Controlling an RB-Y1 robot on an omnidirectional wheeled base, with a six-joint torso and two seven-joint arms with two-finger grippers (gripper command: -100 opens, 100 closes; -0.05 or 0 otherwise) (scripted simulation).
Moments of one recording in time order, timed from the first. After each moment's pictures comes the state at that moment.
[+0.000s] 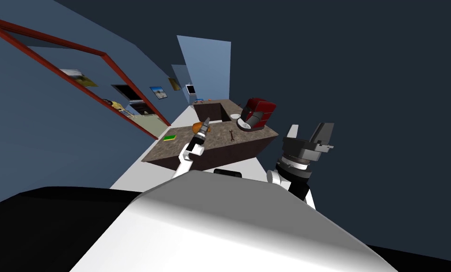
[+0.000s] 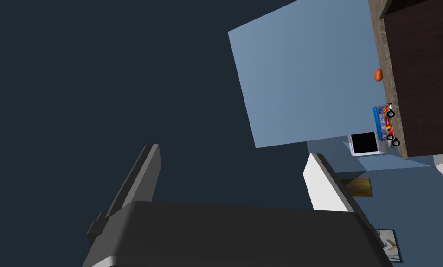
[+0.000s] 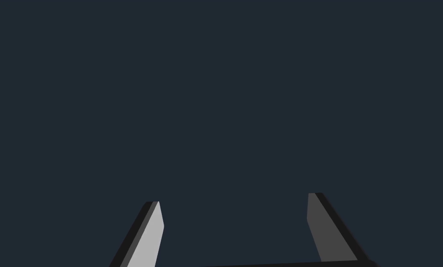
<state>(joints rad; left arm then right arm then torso) 0.08 0.29 -0.05 -2.02 0.09 0.01 -0.32 0.52 -0.01 -0.05 -2.39 0.09 -0.64 -0.09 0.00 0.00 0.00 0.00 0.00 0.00</state>
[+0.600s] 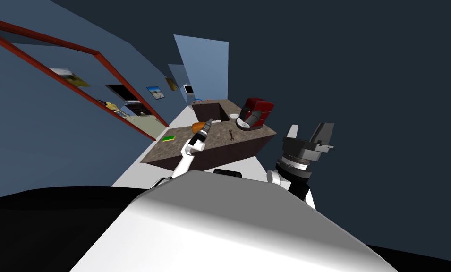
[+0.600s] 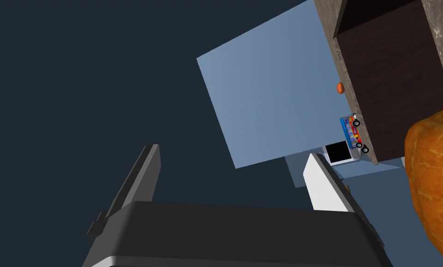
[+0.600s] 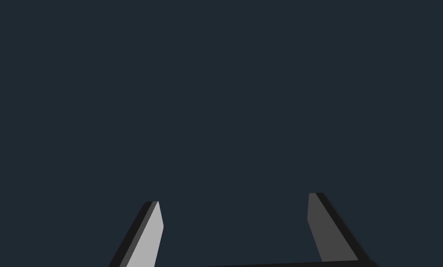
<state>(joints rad) -0.04 0.33 -0.05 -1.92 0.15 0.17 -0.37 0.52 -0.01 -0.05 -2.39 0.09 -0.64 -0.09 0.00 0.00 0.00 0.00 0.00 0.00</state>
